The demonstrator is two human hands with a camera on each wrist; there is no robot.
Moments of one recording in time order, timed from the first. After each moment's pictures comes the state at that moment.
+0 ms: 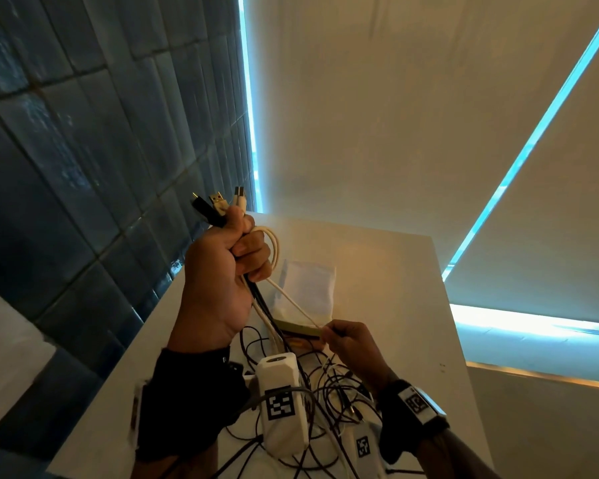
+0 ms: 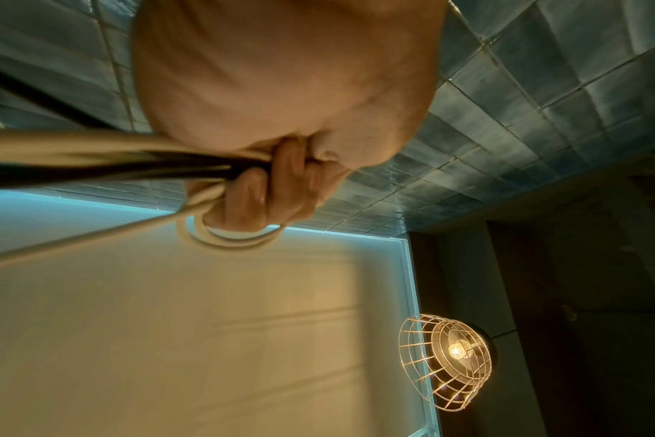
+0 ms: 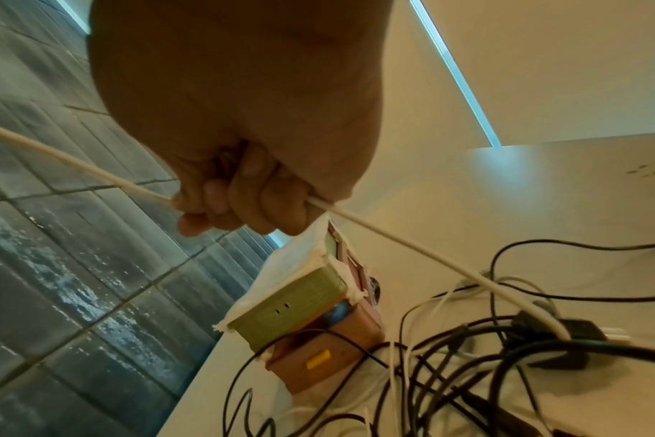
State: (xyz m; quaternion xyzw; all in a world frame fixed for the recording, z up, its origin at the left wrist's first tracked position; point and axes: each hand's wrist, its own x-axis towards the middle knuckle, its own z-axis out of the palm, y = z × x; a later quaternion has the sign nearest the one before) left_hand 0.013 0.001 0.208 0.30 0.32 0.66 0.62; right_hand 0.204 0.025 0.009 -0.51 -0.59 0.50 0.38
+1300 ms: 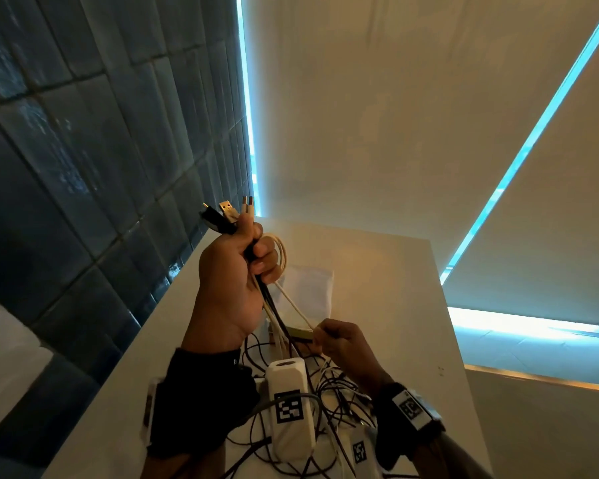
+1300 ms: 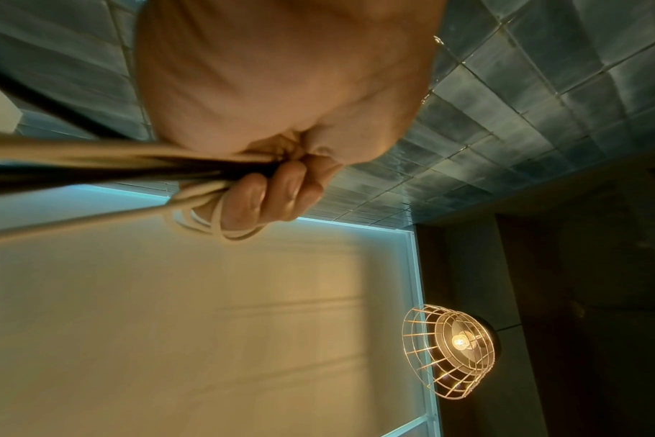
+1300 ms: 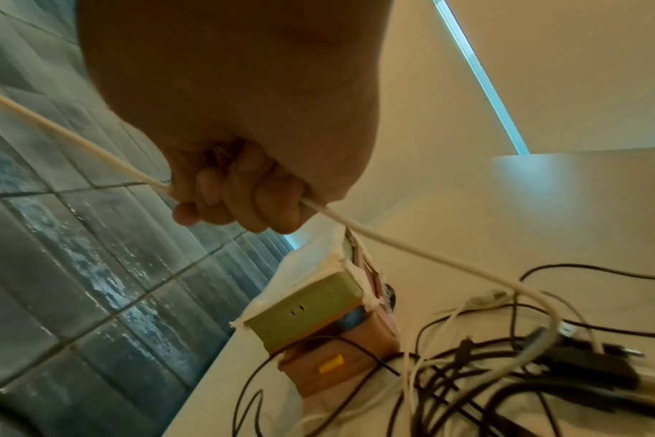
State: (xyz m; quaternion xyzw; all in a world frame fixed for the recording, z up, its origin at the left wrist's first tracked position) left_hand 0.025 0.008 0.203 0.27 0.34 0.66 0.61; right_hand 0.196 0.027 0.014 -0.45 -0.58 0.56 0.40
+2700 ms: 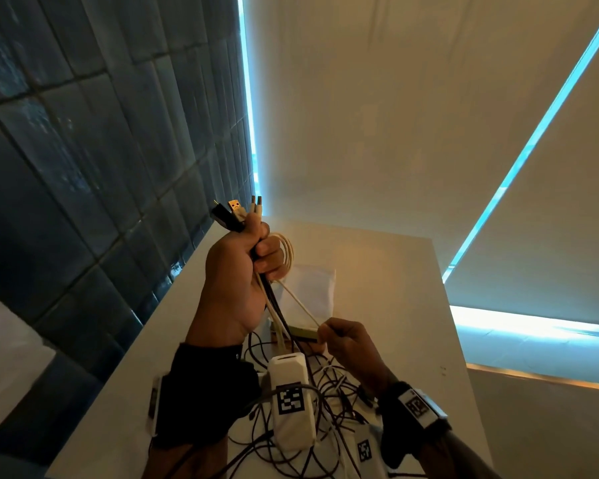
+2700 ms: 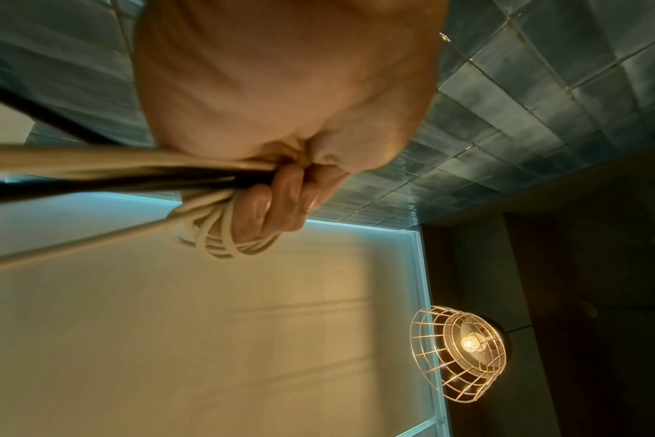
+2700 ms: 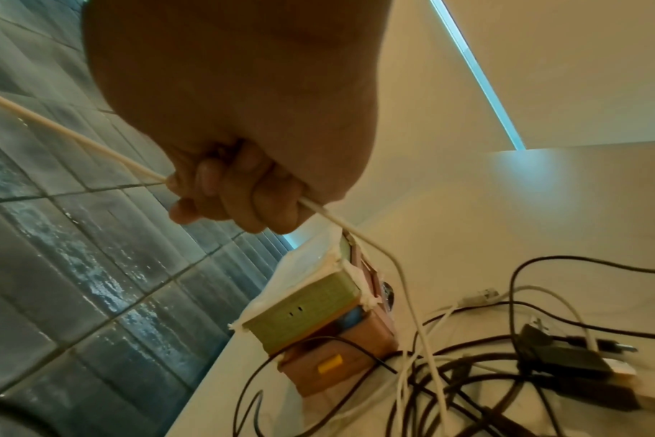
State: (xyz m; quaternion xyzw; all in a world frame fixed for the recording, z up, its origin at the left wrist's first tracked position) left_hand 0.025 0.014 0.201 0.28 0.33 0.64 0.64; right_hand 0.196 0.022 0.028 -0.44 -0.57 0.57 0.41
